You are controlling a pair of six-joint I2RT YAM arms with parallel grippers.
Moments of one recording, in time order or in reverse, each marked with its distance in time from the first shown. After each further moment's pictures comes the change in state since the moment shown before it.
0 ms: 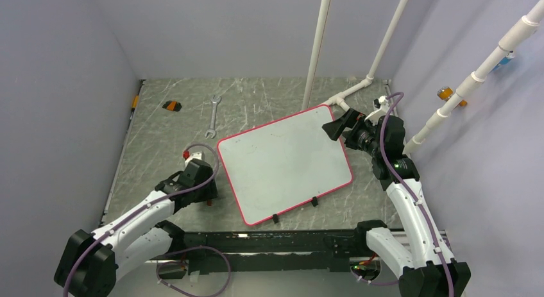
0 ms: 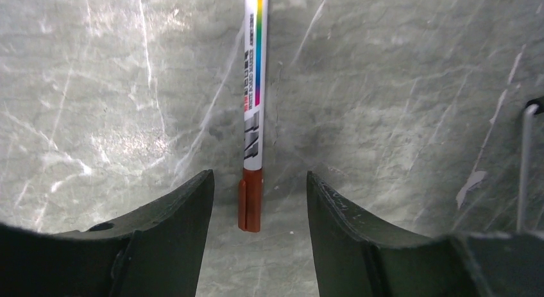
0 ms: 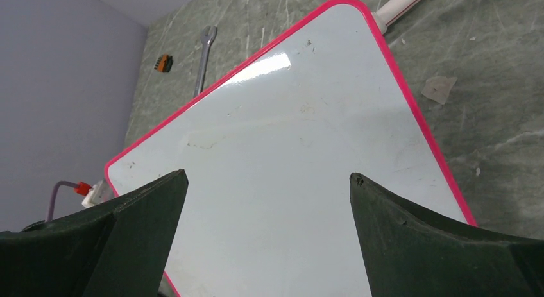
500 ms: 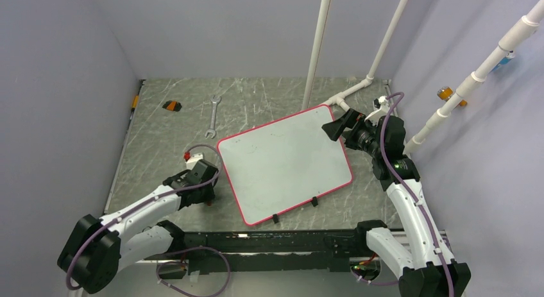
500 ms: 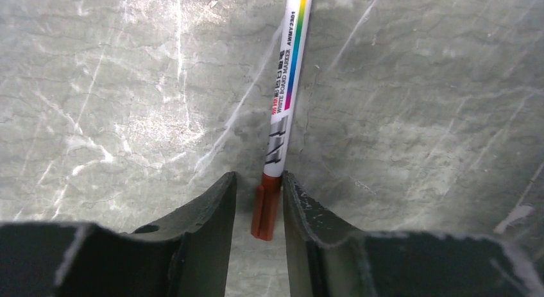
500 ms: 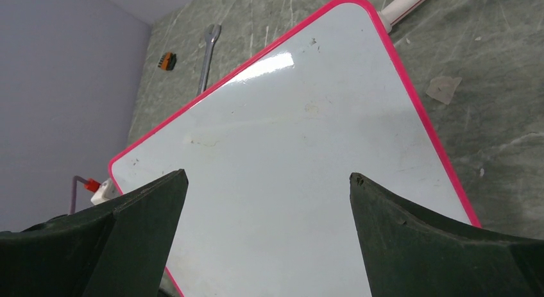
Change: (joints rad) left arm -0.065 0.093 0.007 -0.024 -0.111 -0.105; right arm 0.000 -0.005 0.000 0.000 -0.013 0.000
